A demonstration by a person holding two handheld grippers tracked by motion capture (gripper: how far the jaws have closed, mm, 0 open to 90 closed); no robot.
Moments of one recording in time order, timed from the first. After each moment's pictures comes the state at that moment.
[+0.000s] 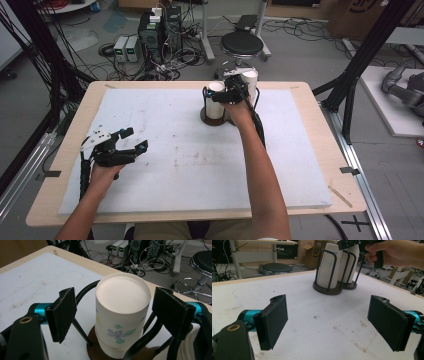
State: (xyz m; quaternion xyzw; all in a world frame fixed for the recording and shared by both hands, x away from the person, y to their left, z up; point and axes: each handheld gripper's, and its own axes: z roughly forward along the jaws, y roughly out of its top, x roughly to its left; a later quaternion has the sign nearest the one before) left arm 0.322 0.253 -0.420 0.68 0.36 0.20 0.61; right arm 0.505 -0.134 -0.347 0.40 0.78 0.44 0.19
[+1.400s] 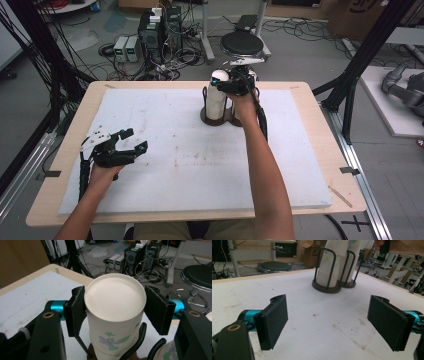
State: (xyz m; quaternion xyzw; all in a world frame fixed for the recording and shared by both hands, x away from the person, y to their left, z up) left arm 0.322 0.254 -0.421 0.68 0.36 0.20 0.61; right arm 0.498 -0.143 -0.309 0.40 0.76 0.47 0.22
